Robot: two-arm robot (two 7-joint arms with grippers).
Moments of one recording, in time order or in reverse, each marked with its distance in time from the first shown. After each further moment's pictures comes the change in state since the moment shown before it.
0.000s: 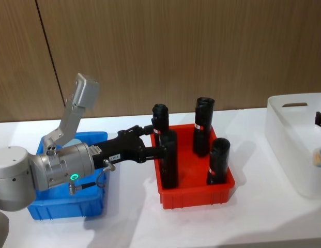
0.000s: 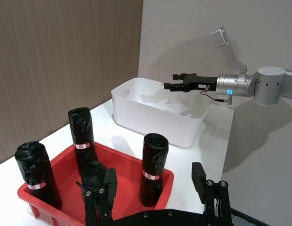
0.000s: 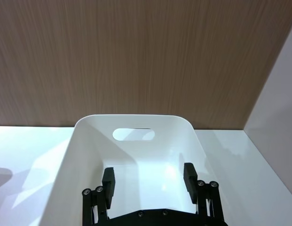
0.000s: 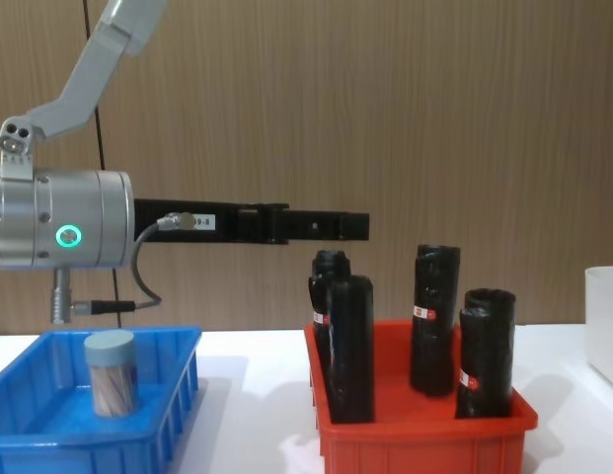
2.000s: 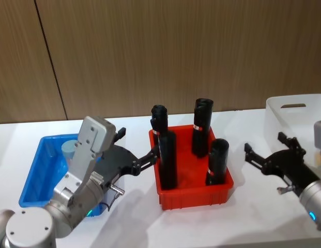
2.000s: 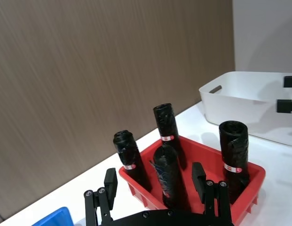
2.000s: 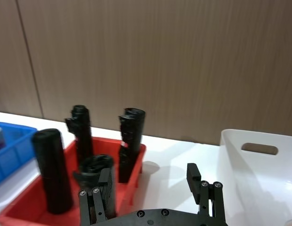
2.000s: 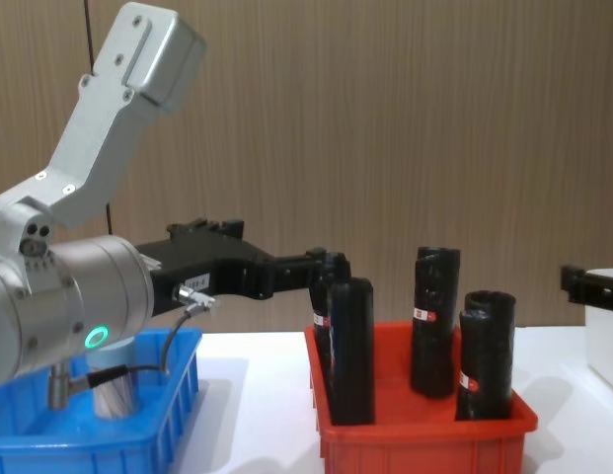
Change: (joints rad) left arm 0.252 0.042 0.103 -0.261 0.188 -0.250 0.654; right arm -0.478 -0.054 -0.105 -0.653 0.020 -0.081 -0.057
